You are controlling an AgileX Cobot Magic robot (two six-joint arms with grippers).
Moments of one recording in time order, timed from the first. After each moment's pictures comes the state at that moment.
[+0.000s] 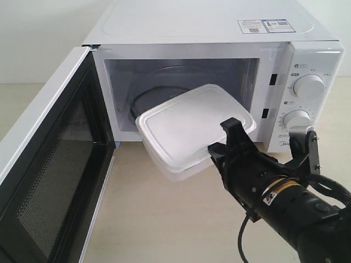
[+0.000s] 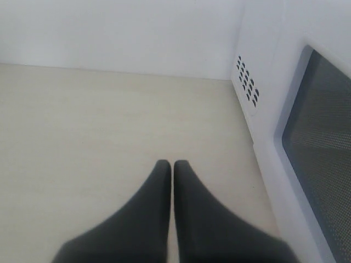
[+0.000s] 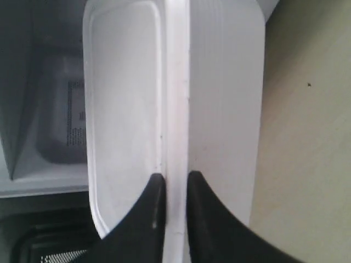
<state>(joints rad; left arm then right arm) 0.02 0.00 0.00 -0.13 0.30 0.05 0.77 1.69 -0.40 0.53 -0.92 1.21</state>
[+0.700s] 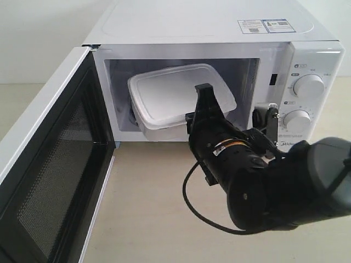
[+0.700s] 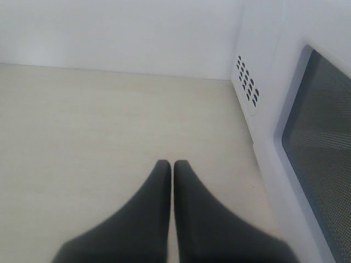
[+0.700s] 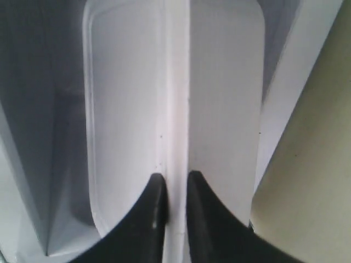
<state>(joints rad) 0.02 0.00 0.00 -0.13 0.30 0.05 0.77 1.83 -0.72 0.74 -0.86 1.17</state>
